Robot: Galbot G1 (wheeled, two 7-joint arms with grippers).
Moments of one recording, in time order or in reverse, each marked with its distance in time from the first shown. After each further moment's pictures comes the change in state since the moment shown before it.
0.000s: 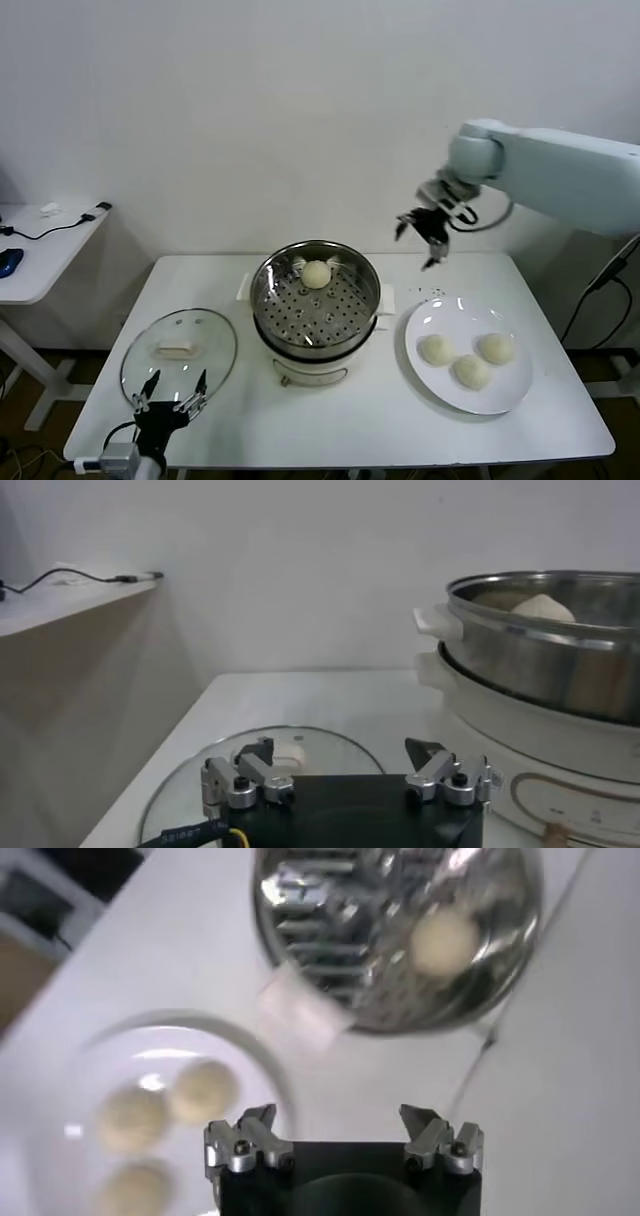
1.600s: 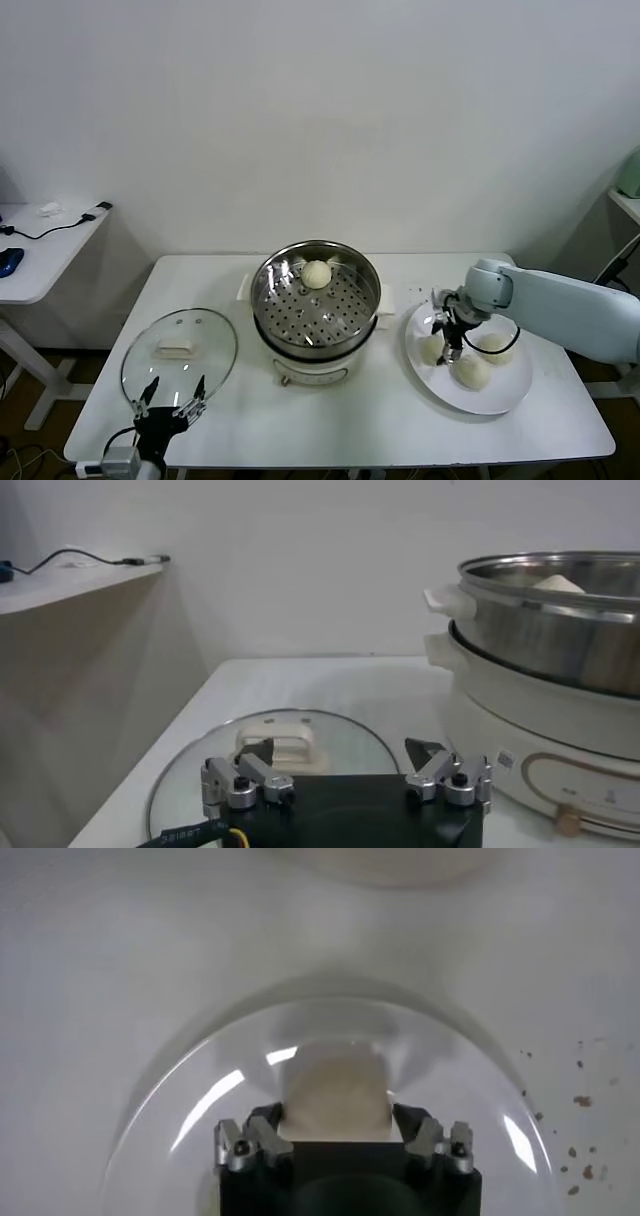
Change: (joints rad) left arm -0.001 -0.008 -0.004 0.034 0.003 -0.012 0.000; right arm -0.560 -0.042 0.288 -0.073 -0.117 -0.372 0.213
